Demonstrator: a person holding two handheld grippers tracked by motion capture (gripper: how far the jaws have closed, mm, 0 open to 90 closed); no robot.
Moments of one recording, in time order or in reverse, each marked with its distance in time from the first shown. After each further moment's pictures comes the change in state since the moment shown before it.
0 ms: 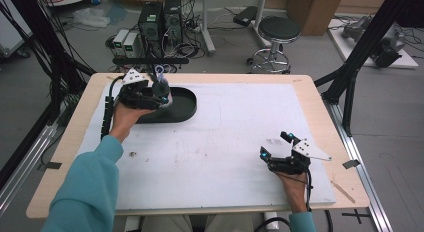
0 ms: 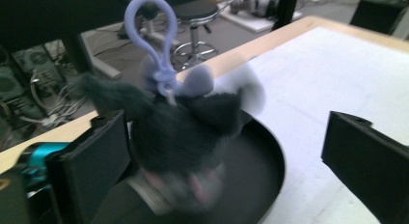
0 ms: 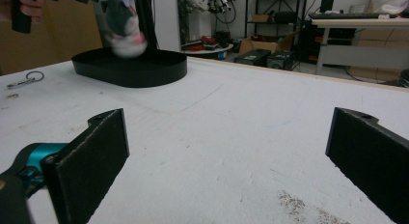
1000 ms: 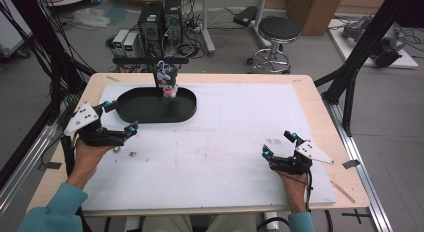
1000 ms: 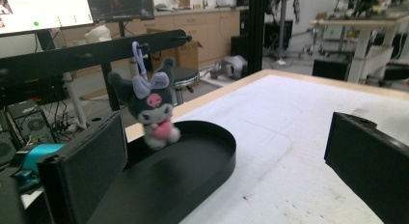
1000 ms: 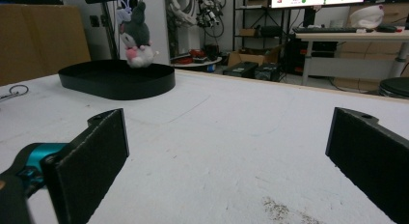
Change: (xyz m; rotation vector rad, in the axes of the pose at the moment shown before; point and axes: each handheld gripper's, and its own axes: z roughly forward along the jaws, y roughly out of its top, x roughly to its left) left arm -0.017 -0.066 -0.124 -0.309 -0.065 0.059; right arm -0.002 -0.003 -0.003 -0.057 -0.047 0.006
